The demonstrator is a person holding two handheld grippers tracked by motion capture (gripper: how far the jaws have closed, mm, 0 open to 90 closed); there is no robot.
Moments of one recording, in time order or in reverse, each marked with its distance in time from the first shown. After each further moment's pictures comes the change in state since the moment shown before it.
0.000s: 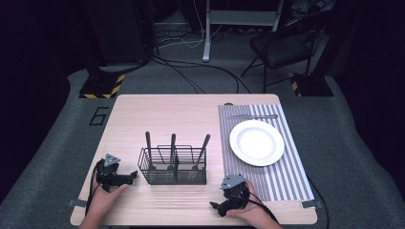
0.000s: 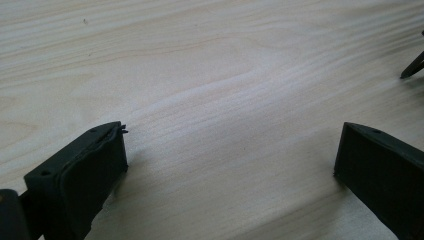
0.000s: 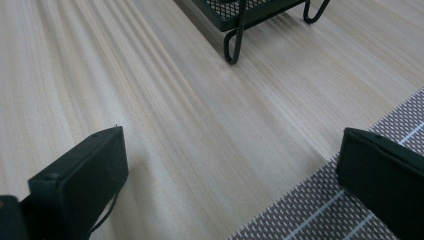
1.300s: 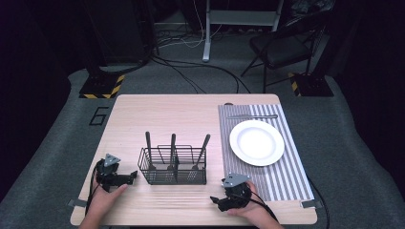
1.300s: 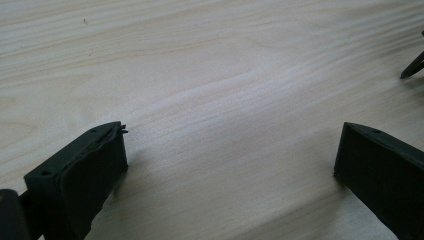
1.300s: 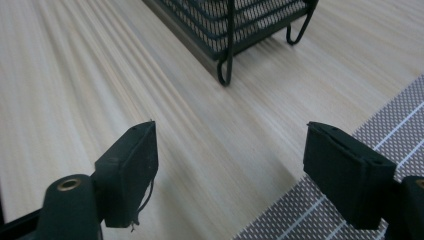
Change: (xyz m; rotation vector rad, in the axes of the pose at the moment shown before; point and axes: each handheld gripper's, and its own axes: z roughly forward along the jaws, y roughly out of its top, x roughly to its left) left arm 0.000 0.000 0.000 0.001 0.000 0.000; right arm 0.002 0.006 -0.013 -0.053 -0.014 0.064
